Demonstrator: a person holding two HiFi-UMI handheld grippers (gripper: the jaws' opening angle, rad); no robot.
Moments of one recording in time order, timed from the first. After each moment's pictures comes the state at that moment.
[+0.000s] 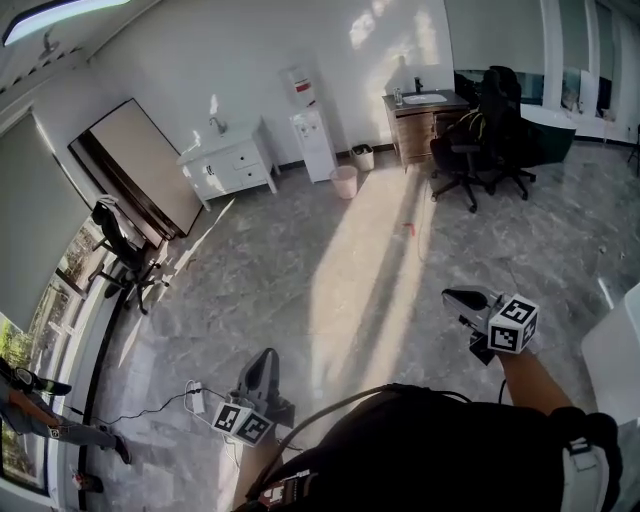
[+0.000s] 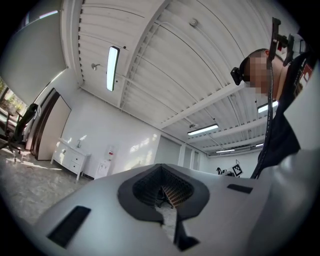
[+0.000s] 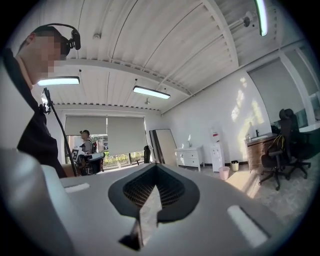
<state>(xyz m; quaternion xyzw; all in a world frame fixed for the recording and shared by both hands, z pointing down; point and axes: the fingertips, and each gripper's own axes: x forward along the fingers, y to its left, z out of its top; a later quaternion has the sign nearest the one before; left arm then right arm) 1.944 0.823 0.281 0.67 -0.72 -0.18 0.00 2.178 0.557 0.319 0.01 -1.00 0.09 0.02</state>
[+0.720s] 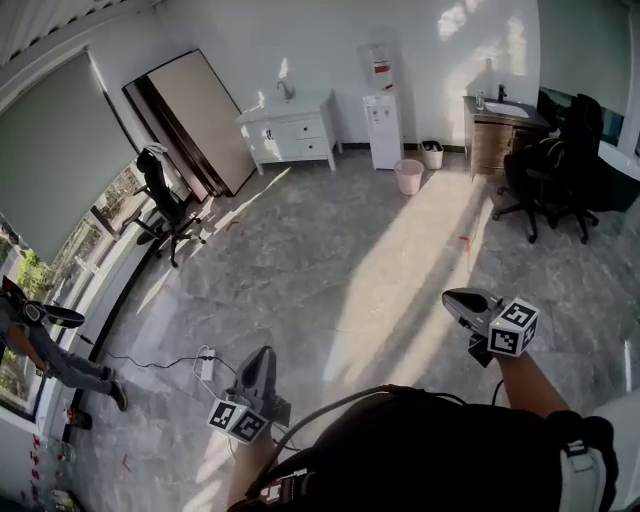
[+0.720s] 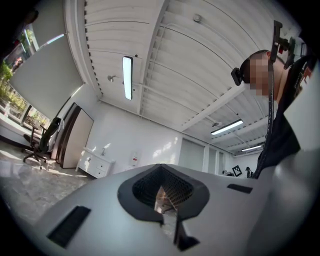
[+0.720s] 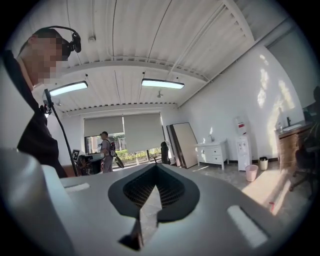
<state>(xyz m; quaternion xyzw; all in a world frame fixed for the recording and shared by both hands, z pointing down) 1.817 0.805 0.317 0.55 -0.82 -0.16 0.00 1.980 0.476 0.340 -0.13 -0.99 0.10 0.03</state>
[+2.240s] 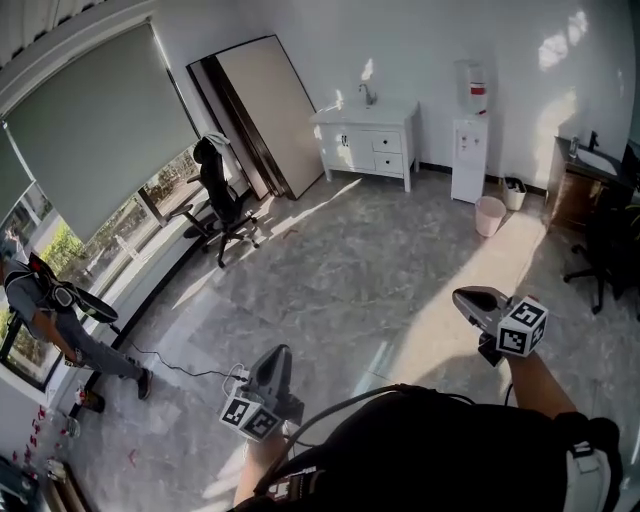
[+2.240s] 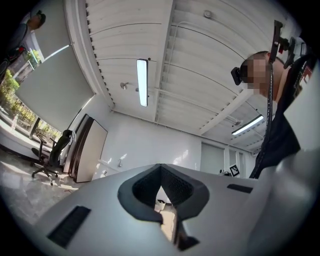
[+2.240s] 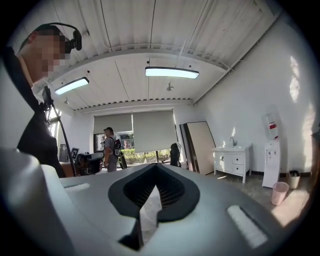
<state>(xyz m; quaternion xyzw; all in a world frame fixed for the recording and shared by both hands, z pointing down) 1.460 0.797 0.288 0.48 -0.86 -0.17 -0.03 1.546 0.452 0.299 -0.23 -0.97 0.06 0.03</state>
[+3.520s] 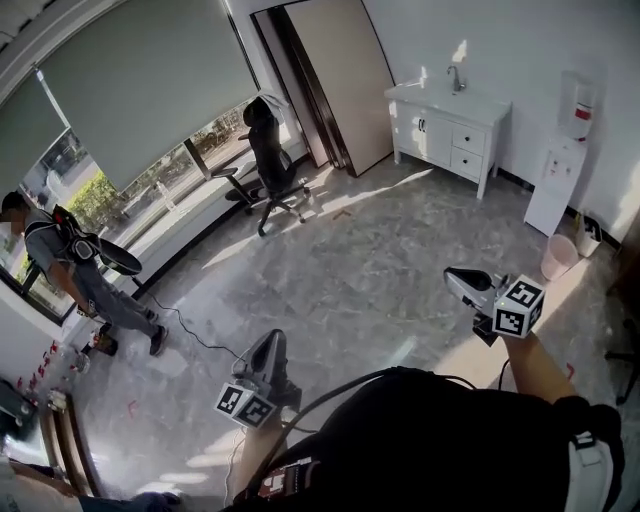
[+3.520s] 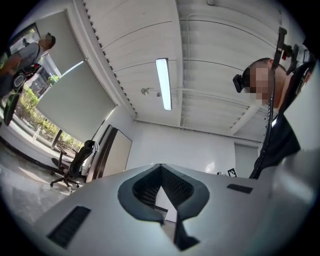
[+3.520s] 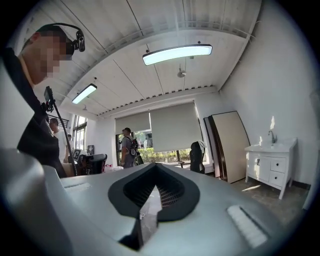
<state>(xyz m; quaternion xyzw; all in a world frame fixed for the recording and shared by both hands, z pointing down) 1.171 0.727 0.277 0.35 -0.91 -0.20 -0.07 1.137 0.392 0.290 -0.40 -0.91 0.05 0.03</state>
